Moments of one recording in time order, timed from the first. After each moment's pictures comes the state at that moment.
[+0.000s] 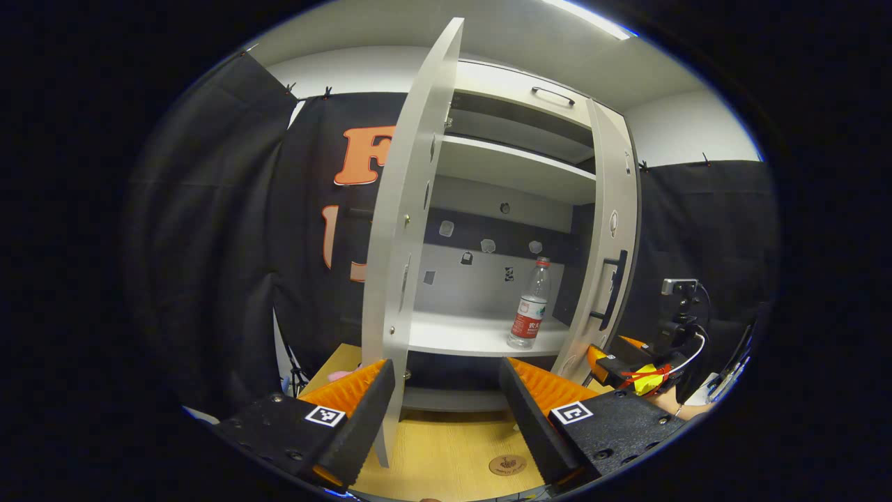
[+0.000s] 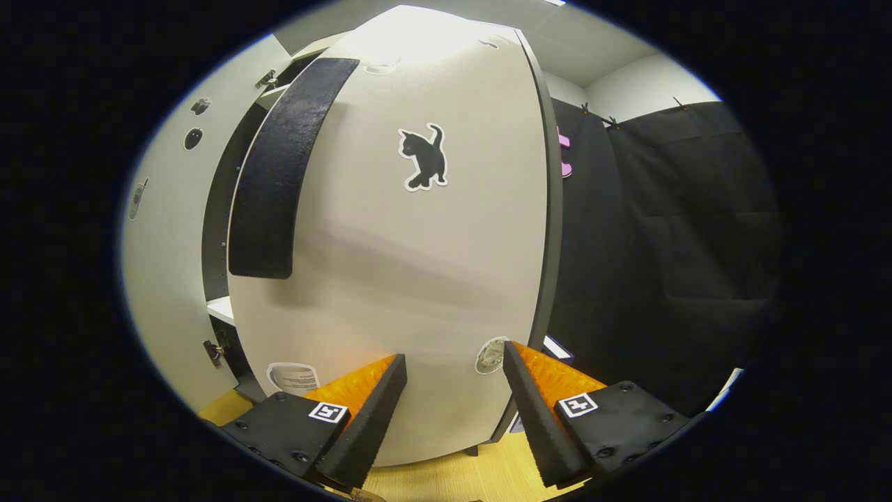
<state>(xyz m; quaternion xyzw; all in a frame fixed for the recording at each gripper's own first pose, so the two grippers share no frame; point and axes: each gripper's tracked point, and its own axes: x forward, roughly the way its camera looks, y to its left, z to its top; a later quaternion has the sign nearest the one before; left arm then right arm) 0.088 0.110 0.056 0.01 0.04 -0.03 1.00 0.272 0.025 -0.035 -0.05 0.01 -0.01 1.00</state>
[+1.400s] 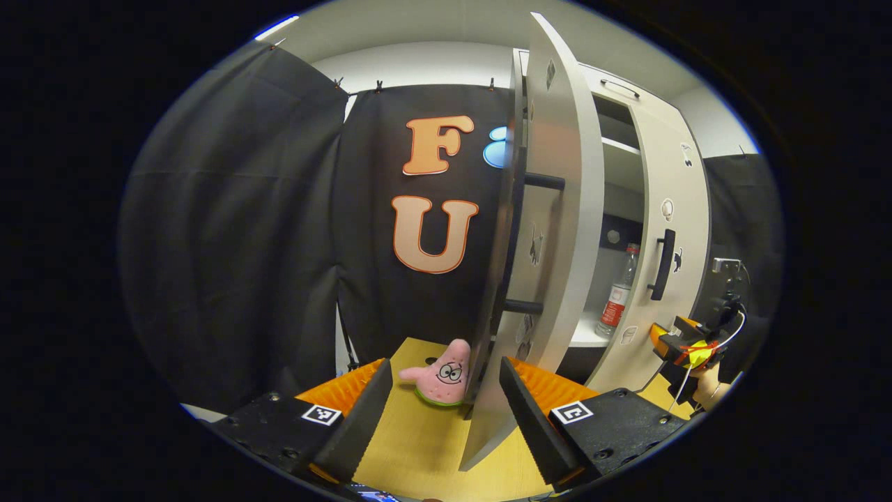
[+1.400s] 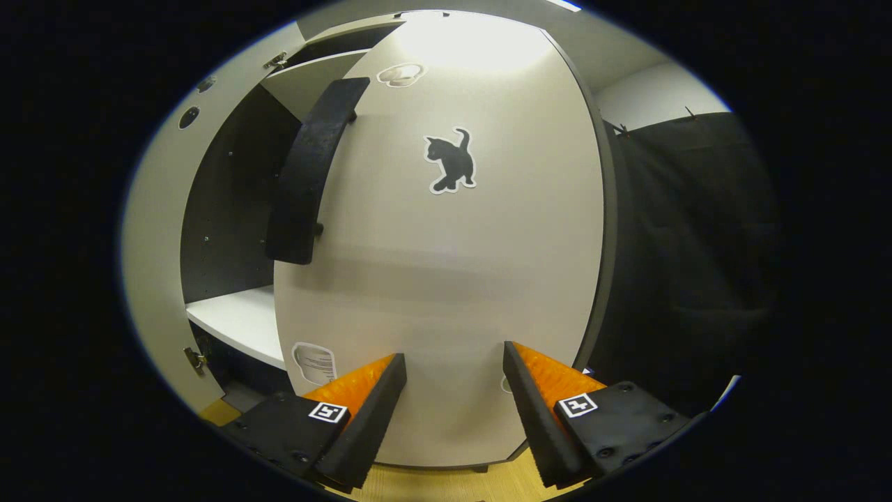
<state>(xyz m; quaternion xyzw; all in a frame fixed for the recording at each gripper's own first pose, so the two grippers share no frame) 0.098 0.231 0.036 0.03 0.06 0.09 0.99 0.266 0.038 -0.034 -0.06 -0.01 -0.01 1.00</state>
